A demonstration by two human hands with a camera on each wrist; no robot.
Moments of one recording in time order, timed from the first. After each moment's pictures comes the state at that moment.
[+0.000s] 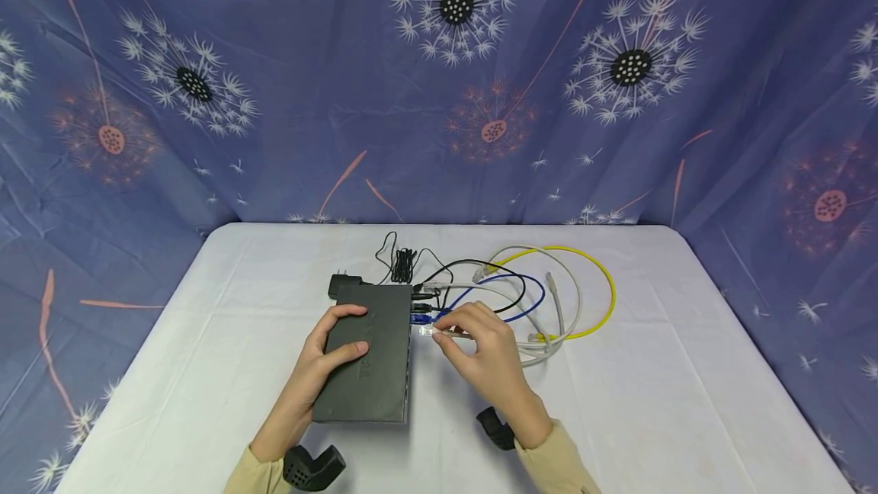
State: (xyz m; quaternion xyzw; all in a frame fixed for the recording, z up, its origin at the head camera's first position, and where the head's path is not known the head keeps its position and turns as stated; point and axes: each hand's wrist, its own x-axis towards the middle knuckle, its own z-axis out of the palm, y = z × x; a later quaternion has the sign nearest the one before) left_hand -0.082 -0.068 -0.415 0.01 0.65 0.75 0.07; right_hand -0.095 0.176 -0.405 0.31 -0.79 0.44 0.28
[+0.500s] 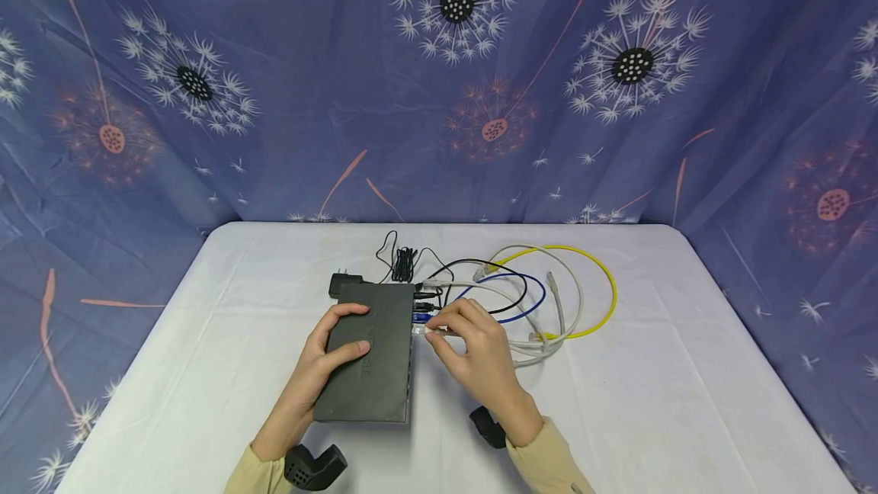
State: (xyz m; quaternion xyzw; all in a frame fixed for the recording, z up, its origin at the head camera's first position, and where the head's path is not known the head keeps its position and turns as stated) left_hand -0.081 -0.067 -0.414 0.03 0.65 0.76 0.07; right_hand -0.094 0.165 -0.404 0.31 -0.80 0.44 0.27
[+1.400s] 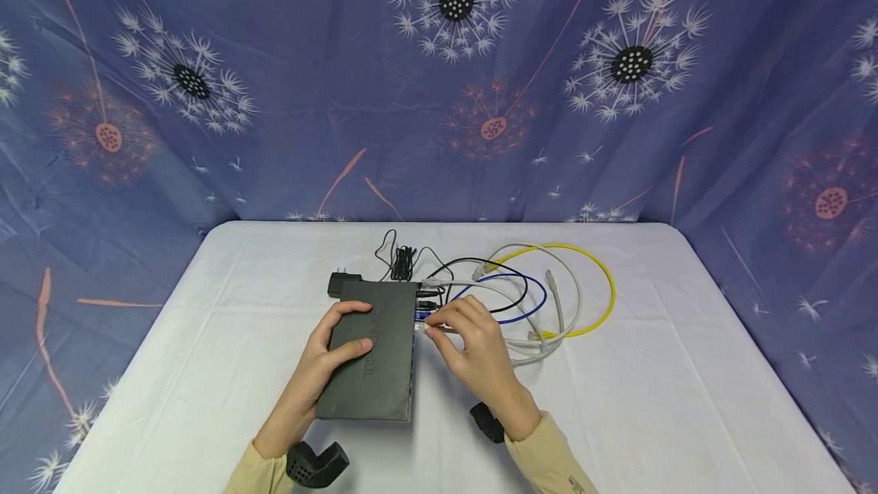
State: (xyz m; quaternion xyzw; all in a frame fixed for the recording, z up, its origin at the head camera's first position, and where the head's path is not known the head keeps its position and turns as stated) left_hand -0.084 -0.065 -0.413 0.03 0.66 0.75 0.07; right_hand -0.101 0.165 -0.407 0.33 -0.79 0.42 0.29
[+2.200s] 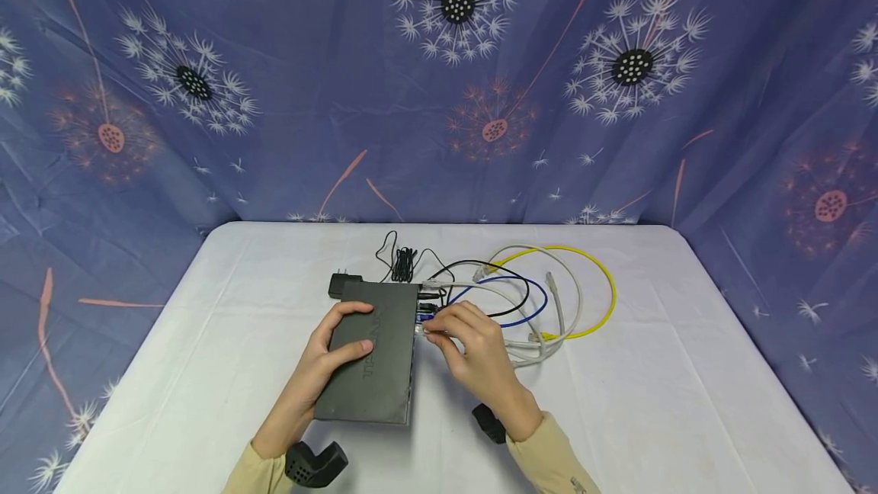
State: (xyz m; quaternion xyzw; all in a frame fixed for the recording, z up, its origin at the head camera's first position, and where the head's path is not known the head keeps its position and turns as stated) left_hand -0.085 -0.066 -0.412 0.05 0.66 0.75 0.08; right_hand -0.102 0.164 -0.407 0.38 -0.76 0.42 0.32
